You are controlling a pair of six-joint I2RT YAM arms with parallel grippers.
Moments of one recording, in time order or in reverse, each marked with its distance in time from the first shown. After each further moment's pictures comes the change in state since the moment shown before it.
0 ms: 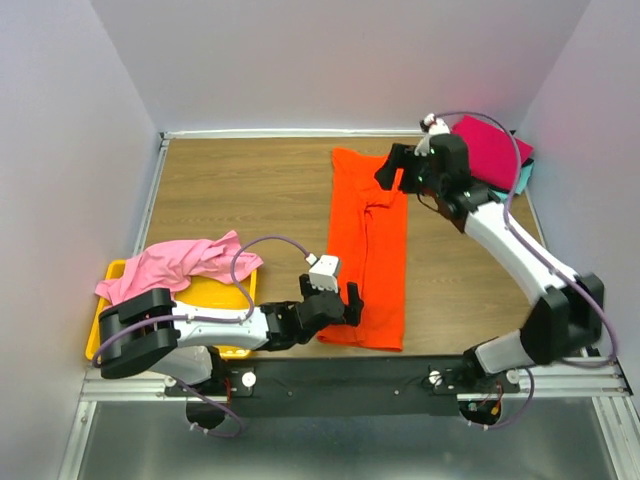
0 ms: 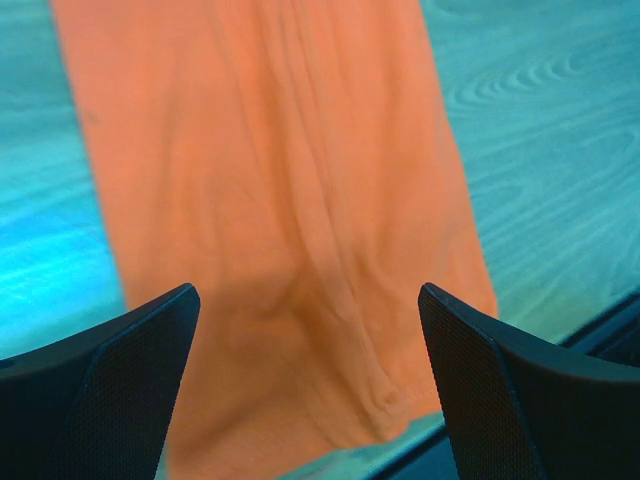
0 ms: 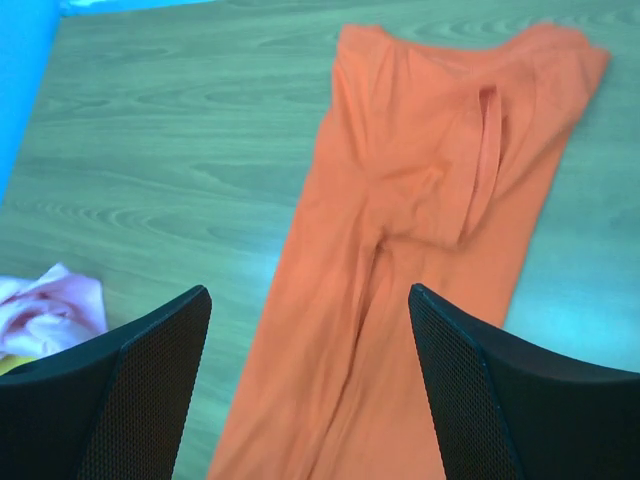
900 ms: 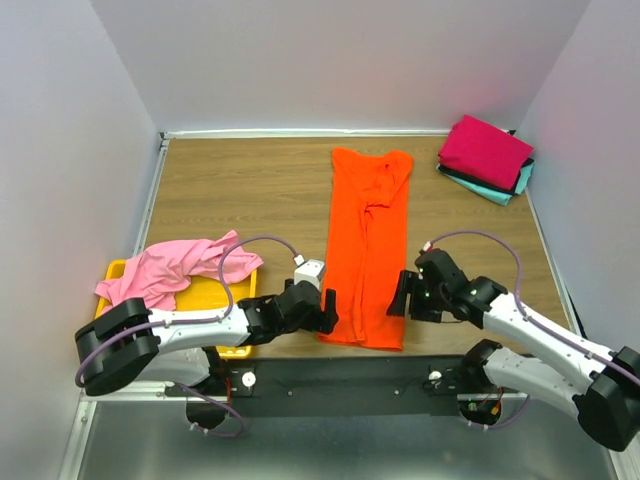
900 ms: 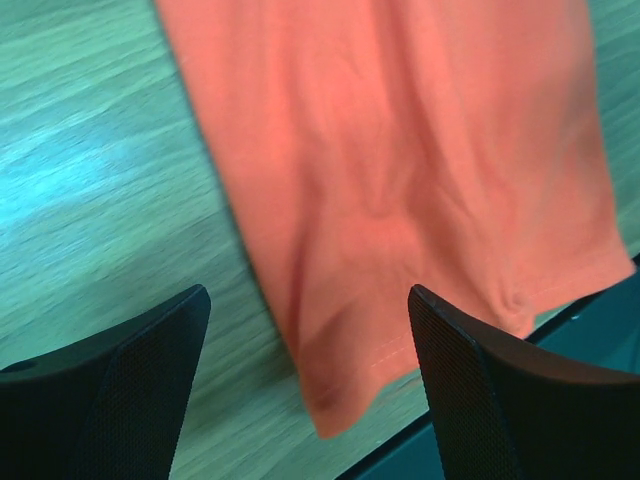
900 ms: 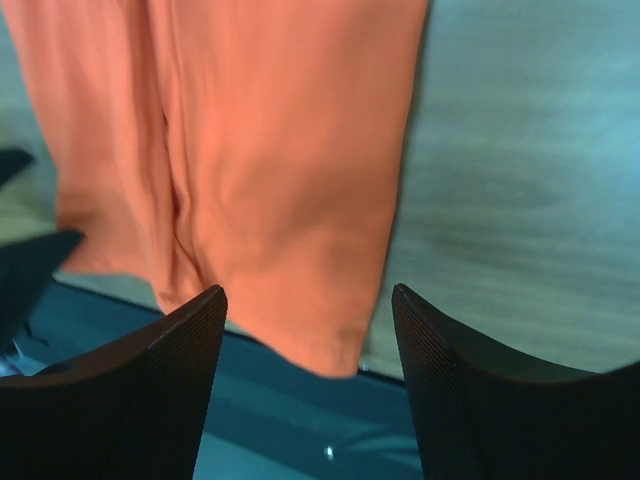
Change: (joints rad) left arm 0.167 -0.143 -0.121 -0.151 0.319 0.100; right arm 0.283 -0.614 -0.782 -0.365 0.025 0.441
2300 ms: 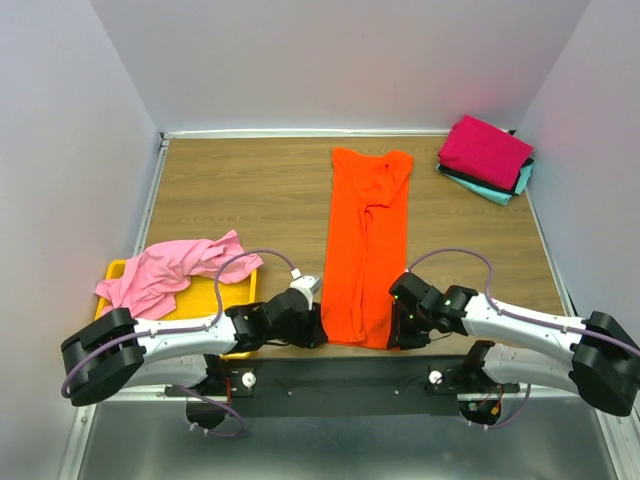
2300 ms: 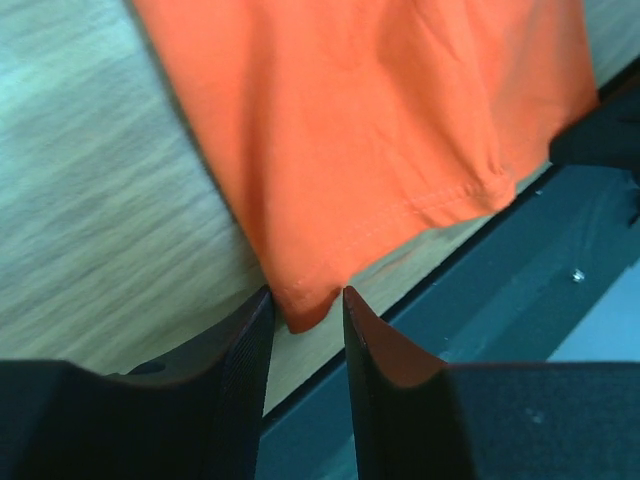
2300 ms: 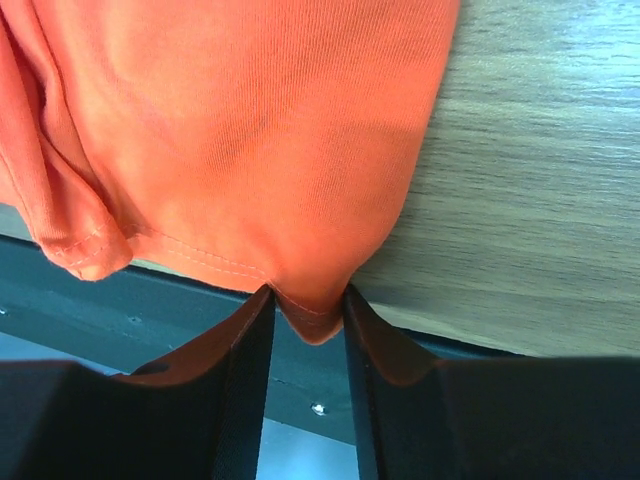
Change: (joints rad) left arm 0.011 -0.108 -0.102 -0.037 0.261 -0.073; right arm 0.269 0.153 -0.056 -0.016 -0.025 0.188
